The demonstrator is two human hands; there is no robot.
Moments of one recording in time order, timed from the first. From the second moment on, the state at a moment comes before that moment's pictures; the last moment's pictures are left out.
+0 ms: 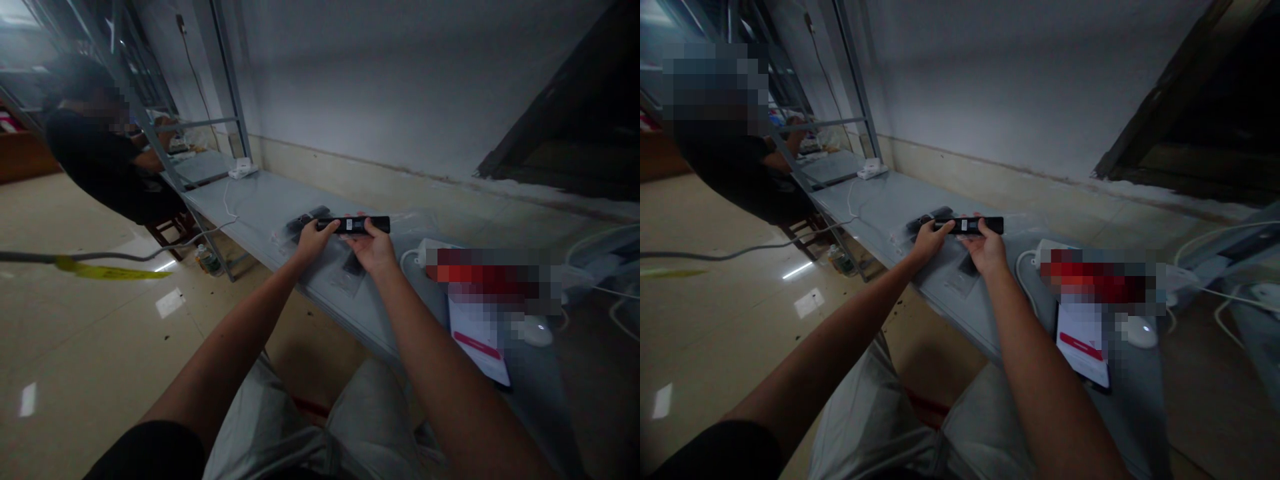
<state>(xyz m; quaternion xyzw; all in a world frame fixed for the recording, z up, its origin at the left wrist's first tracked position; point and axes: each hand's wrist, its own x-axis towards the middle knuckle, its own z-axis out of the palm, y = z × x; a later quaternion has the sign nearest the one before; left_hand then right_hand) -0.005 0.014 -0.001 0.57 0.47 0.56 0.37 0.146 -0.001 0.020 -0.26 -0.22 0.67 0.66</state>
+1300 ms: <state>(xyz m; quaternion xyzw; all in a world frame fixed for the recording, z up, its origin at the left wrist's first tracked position) 0.001 0.019 -0.010 0.61 0.46 0.60 0.24 0.150 0.004 0.018 -0.26 -0.18 0.66 0.68</state>
